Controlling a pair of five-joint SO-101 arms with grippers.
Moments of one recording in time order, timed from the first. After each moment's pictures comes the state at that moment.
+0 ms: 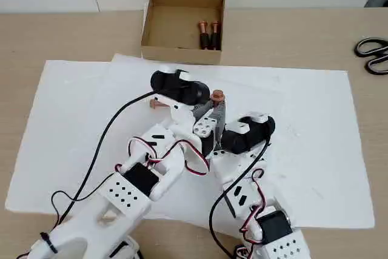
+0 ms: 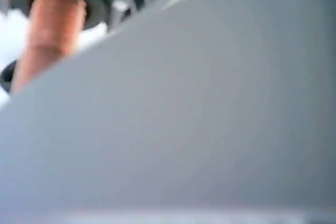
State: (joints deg) left arm 34.4 -39.7 61.5 10.6 21.8; right arm -25.9 -99.8 96.2 29.0 -9.6
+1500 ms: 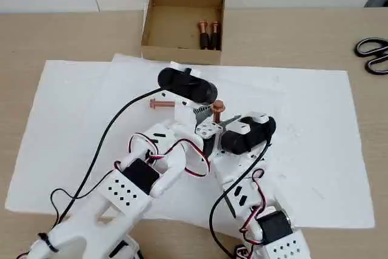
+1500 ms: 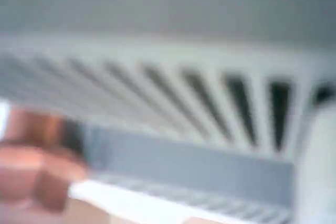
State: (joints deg) left arm 34.5 -39.7 56.0 24.2 20.8; right arm -25.9 -99.9 96.2 29.0 -9.6
